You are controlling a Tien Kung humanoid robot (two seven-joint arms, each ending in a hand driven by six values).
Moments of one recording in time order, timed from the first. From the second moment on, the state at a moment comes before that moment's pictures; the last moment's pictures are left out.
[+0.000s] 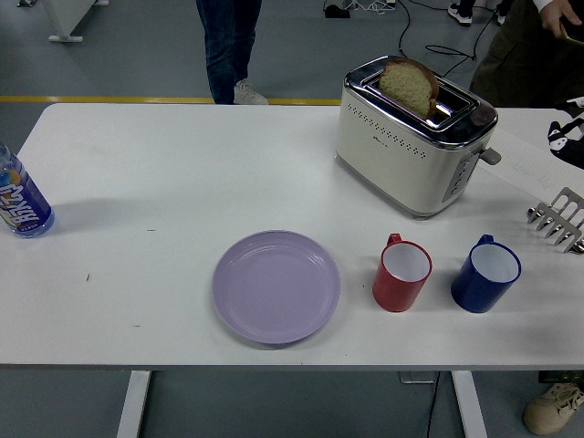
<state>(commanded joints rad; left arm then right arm) -0.09 0.10 -0.97 -0.18 0.96 0.21 0.35 0.52 -0.53 1.16 1.18 -1.67 -0.29 -0.14</state>
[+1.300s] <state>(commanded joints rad) -0.10 0.11 -0.97 -0.18 0.96 0.21 0.36 0.68 -0.47 1.08 1.21 -1.51 -0.21 -0.14</state>
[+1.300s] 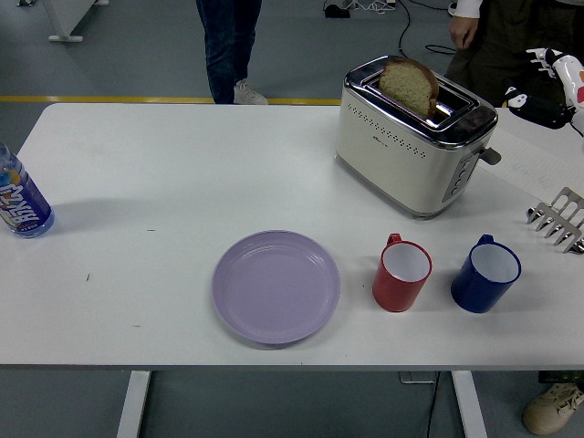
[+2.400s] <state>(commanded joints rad) -0.11 0.12 -0.96 -0.18 0.95 0.21 0.35 0.89 -0.36 0.96 1.03 -1.50 -0.15 -0.18</state>
